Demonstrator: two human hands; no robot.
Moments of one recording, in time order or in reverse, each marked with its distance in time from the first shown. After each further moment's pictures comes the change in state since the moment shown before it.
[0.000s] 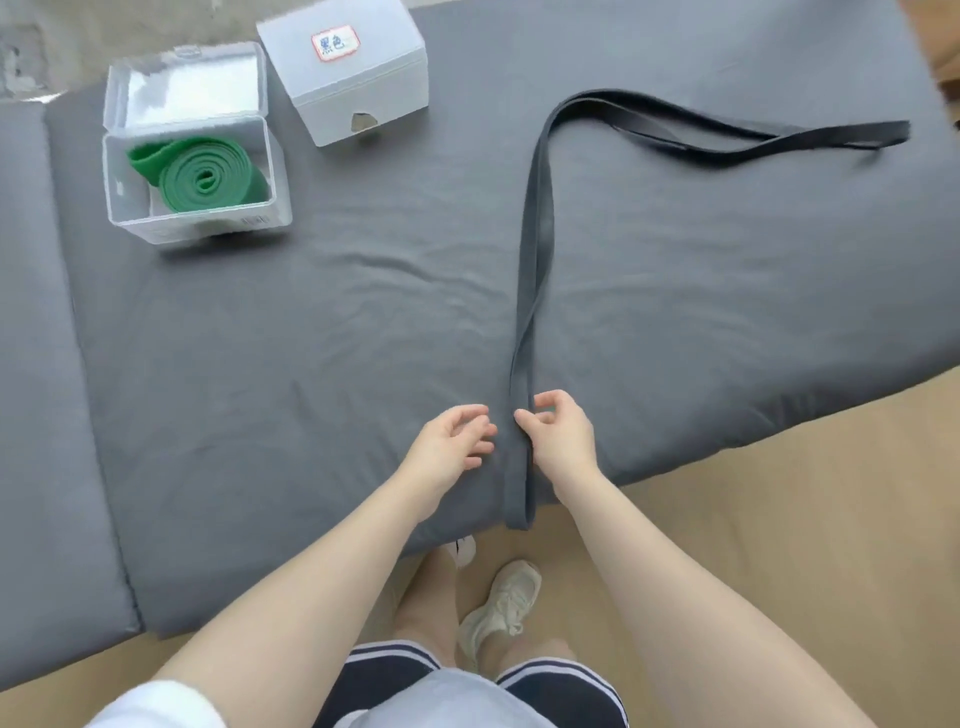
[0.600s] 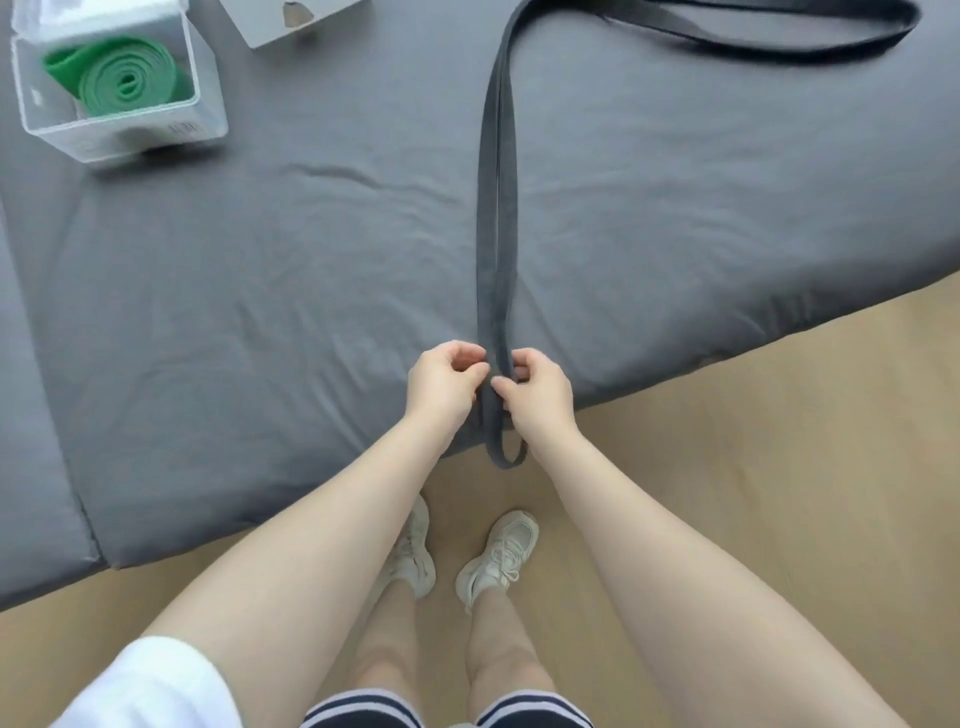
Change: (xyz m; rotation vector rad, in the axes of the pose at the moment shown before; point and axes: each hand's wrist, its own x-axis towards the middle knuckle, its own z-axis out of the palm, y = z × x) left_hand 0.008 -0.035 0.059 0.183 0.285 0.118; right_hand -0.012 0.065 -0.004 0.114 -0.063 -0.134
